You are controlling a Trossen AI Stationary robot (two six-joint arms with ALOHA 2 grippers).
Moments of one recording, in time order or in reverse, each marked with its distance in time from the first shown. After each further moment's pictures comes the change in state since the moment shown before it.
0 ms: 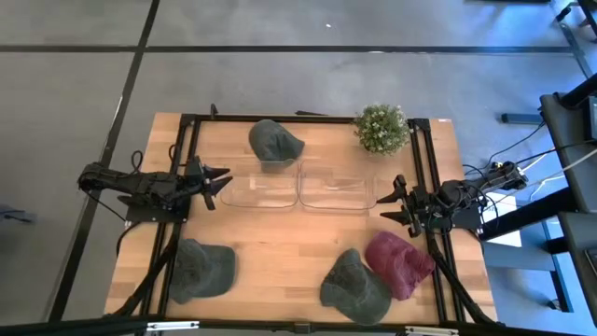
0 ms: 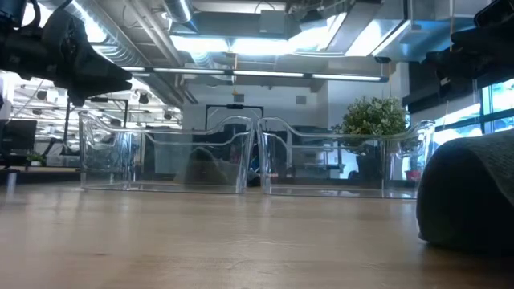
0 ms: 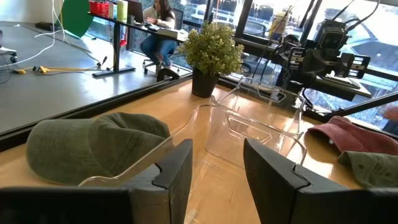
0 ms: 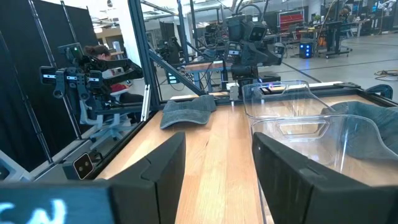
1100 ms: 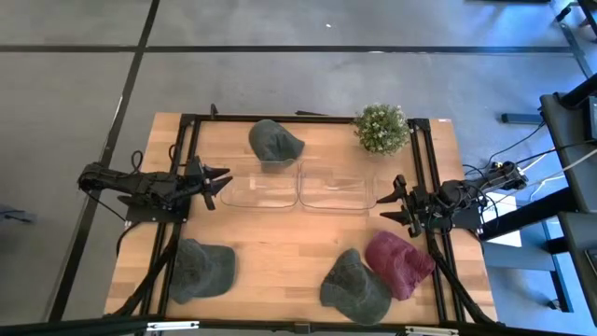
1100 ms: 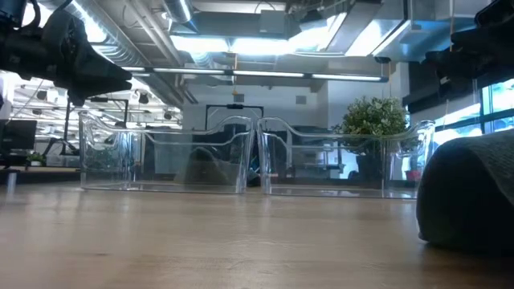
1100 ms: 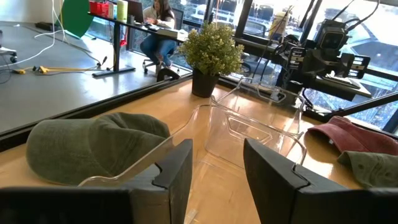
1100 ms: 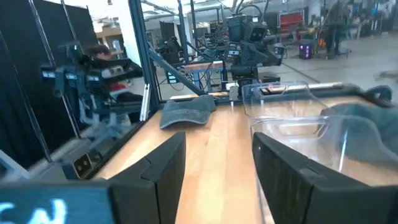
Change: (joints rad) left arm 0.000 0.000 0.000 0.000 0.000 0.000; right arm 0.000 0.000 0.000 0.001 0.014 -0.068
